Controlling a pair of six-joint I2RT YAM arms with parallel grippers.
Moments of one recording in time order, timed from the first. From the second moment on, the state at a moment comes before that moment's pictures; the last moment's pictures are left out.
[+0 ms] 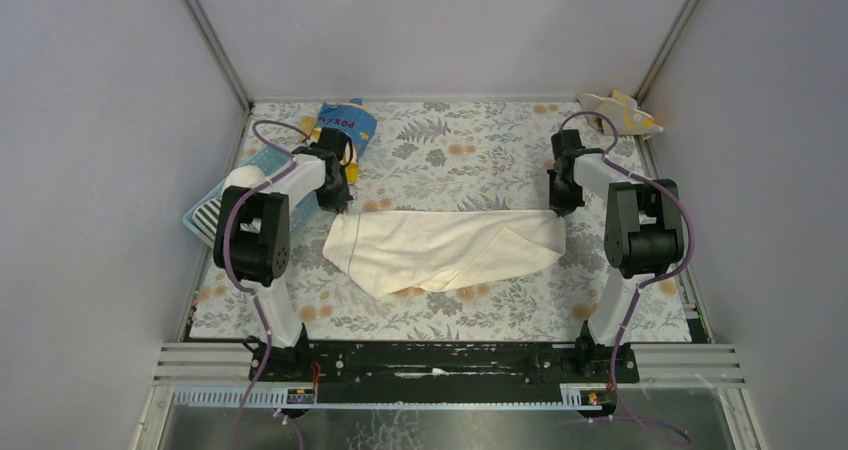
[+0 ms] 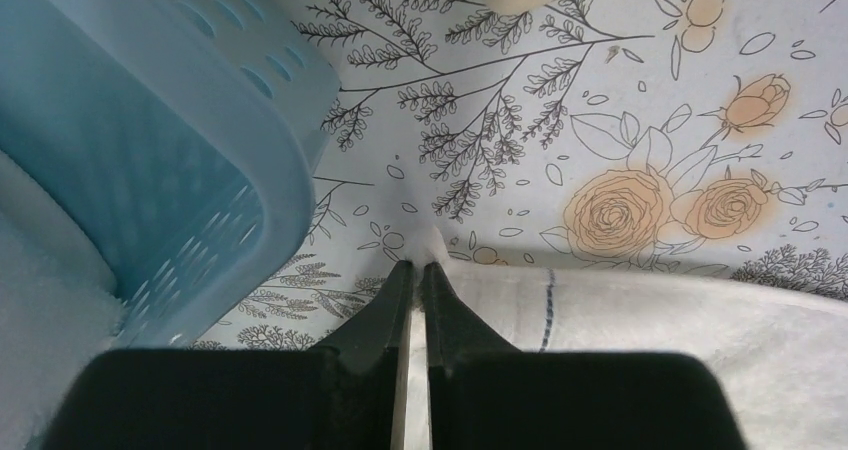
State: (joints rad) left arm -0.14 1.85 1.26 -0.65 -0.12 -0.38; right arm 0.09 1.90 1.24 -0.63 0.18 0.16
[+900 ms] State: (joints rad) left arm -0.22 1.82 1.26 -0.65 -0.10 -0.40; right arm -0.02 1.90 1.22 -0.54 0.27 0.16
